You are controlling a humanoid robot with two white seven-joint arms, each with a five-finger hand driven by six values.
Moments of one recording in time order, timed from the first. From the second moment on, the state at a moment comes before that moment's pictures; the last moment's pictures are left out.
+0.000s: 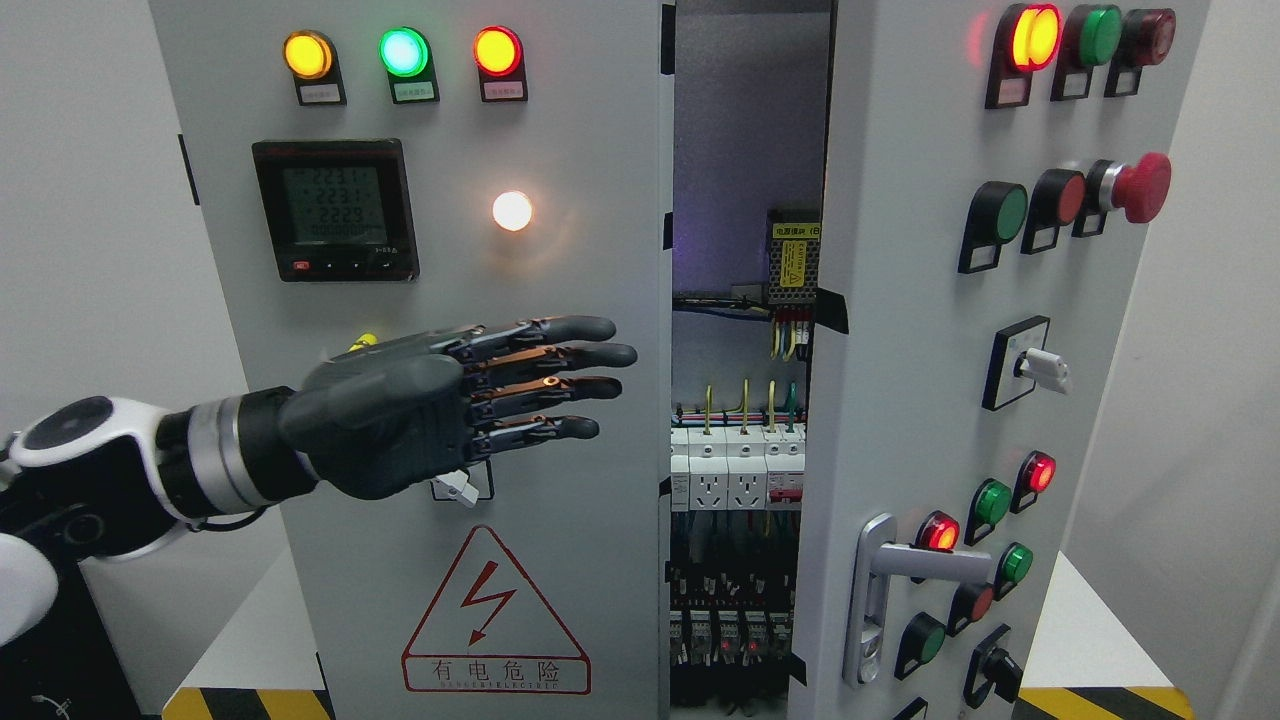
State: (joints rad) left arm -1.58 0.88 -1.38 -1.63 1.65 0.02 -0.58; right arm 0.07 0.12 0.10 -0.12 -0.17 0.12 0.06
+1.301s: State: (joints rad) left arm -1.60 0.47 -1.40 -1.61 1.69 0.02 -0.28; right arm 0.07 0.12 0.10 -0.12 -0.17 0.12 0.06
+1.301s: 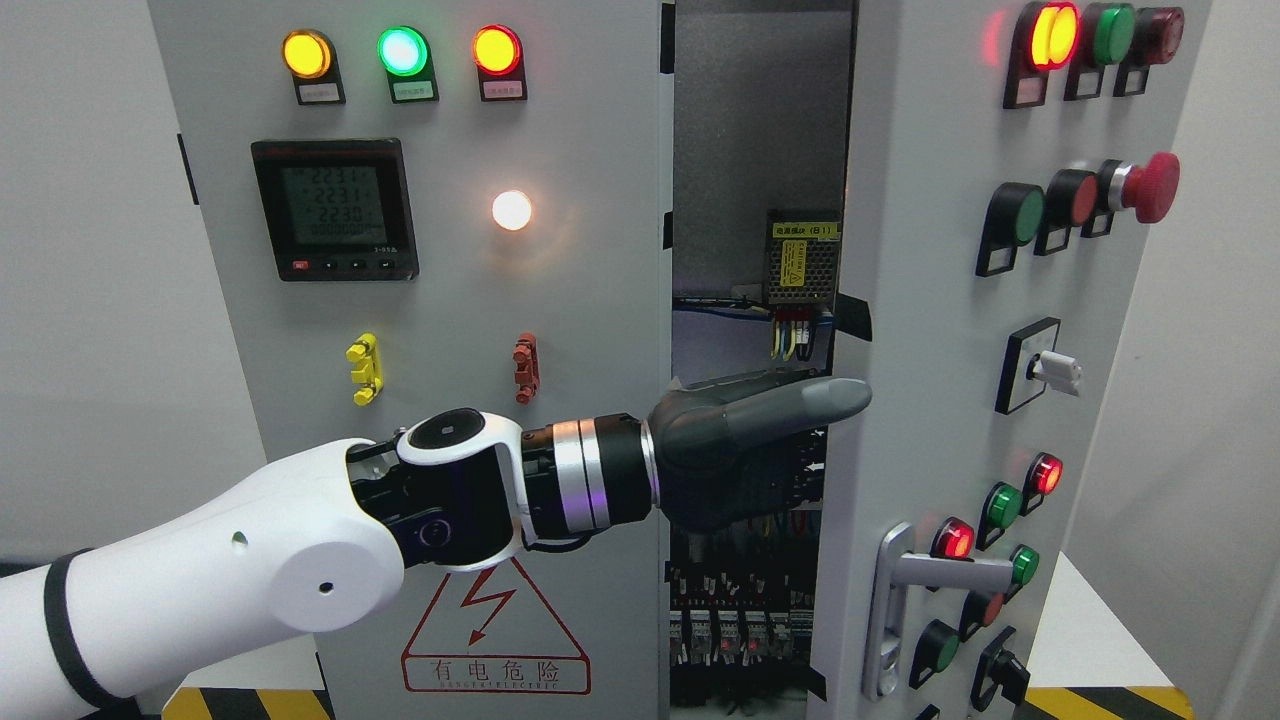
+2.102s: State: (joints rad) left arm -1.61 0.19 -1.35 -1.61 1.58 0.02 -0.15; right arm 0.07 0.12 0.10 -0.13 -0.17 0.12 0.06
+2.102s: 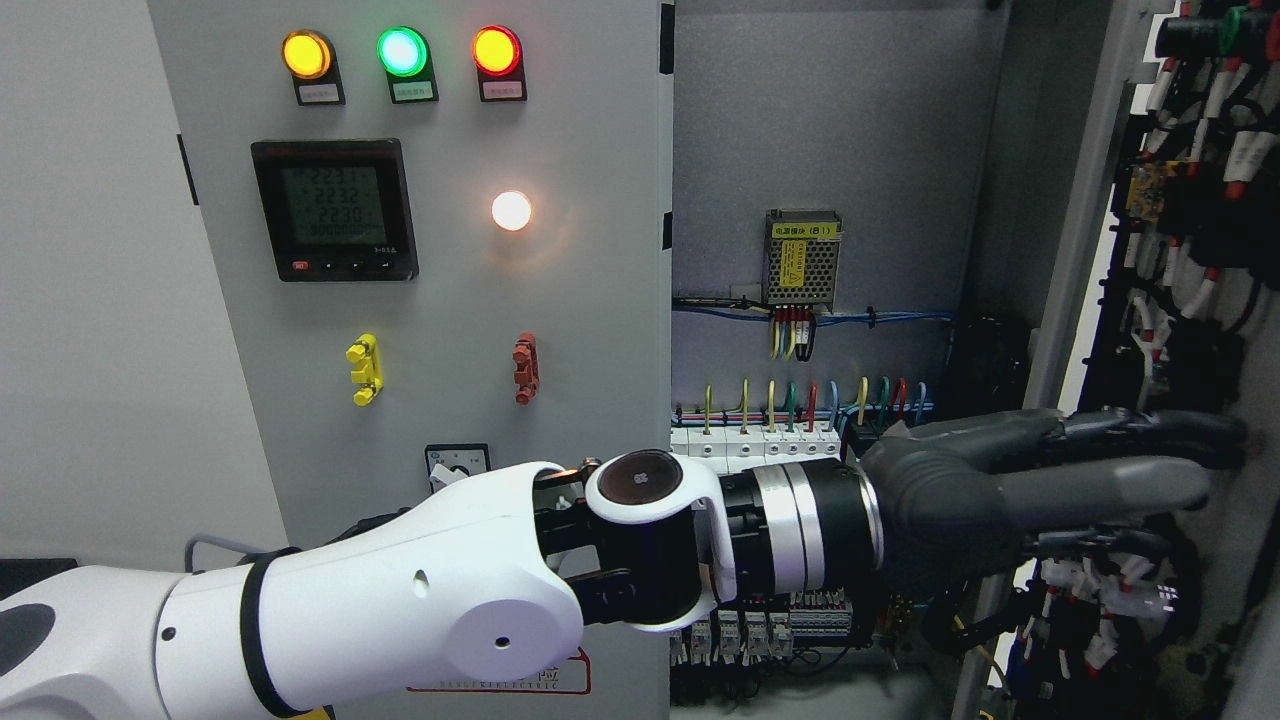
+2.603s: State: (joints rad) left arm -1.61 0.02 -1.33 -1.54 1.55 0.02 -0.13; right arm 0.07 0.12 0.10 -0.12 -0.17 0.12 0.06
